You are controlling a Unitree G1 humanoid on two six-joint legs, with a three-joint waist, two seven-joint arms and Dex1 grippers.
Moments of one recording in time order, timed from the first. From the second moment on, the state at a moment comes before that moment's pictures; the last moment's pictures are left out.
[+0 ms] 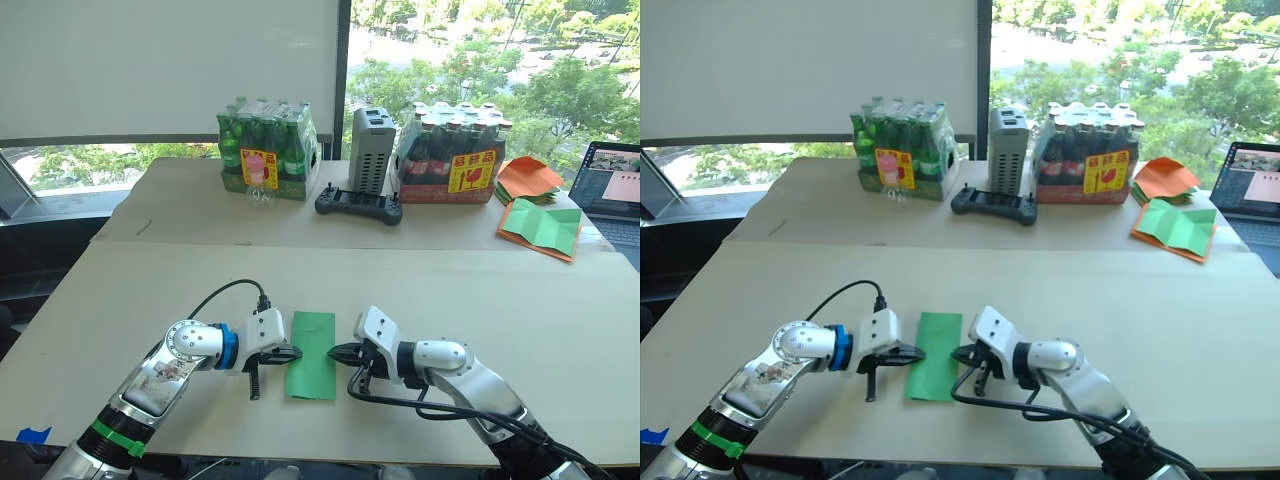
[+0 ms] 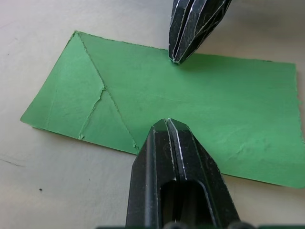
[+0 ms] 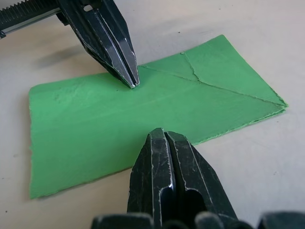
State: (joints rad) left arm -0.30 0.69 -0.31 -0.17 -0.14 0.35 -1.03; right arm -0.30 -0.49 0.38 -0.22 0.17 0.48 0.79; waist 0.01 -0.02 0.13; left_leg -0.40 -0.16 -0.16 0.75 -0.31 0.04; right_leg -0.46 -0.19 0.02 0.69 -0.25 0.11
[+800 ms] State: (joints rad) left arm -0.30 0.70 -0.32 -0.18 -0.12 0.35 -1.04; right arm -0.54 -0.34 0.35 0.18 0.12 0.36 0.77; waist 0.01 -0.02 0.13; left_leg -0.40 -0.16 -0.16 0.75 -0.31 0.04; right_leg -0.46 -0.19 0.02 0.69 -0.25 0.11
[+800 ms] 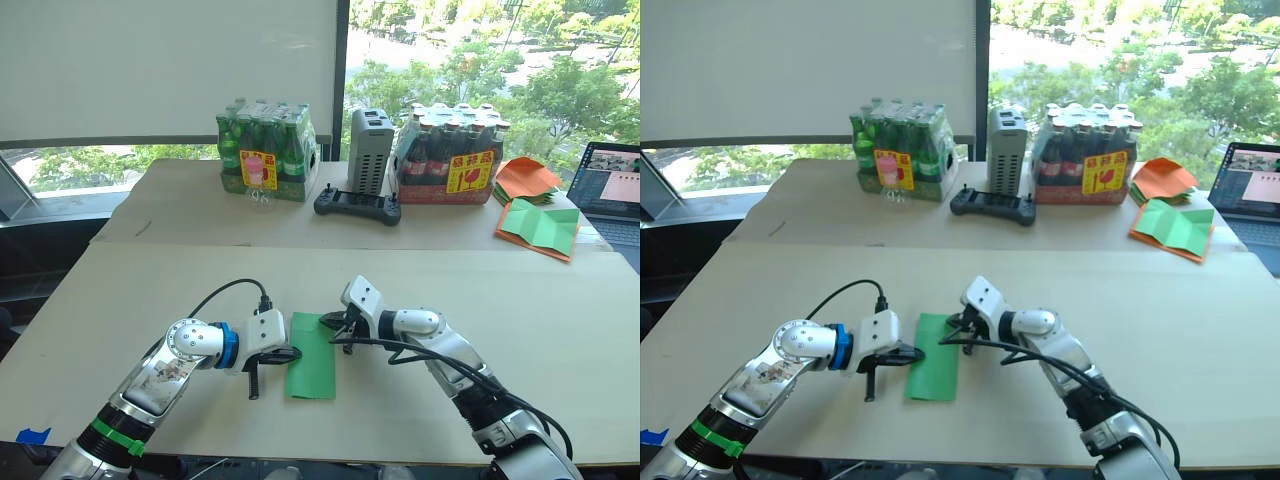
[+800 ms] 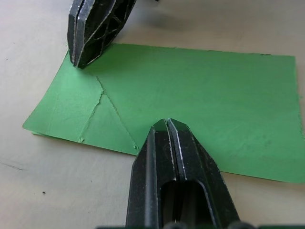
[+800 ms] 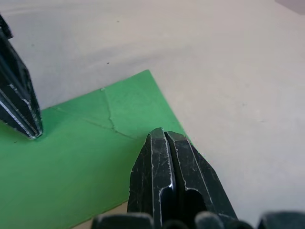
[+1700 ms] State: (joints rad) left arm -0.30 0.70 -0.31 -0.19 -0.12 0.35 -1.04; right arm -0.36 -0.40 0.33 -0.04 0.14 0.39 0.86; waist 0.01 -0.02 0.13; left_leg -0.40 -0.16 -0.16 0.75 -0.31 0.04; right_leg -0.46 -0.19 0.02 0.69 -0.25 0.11
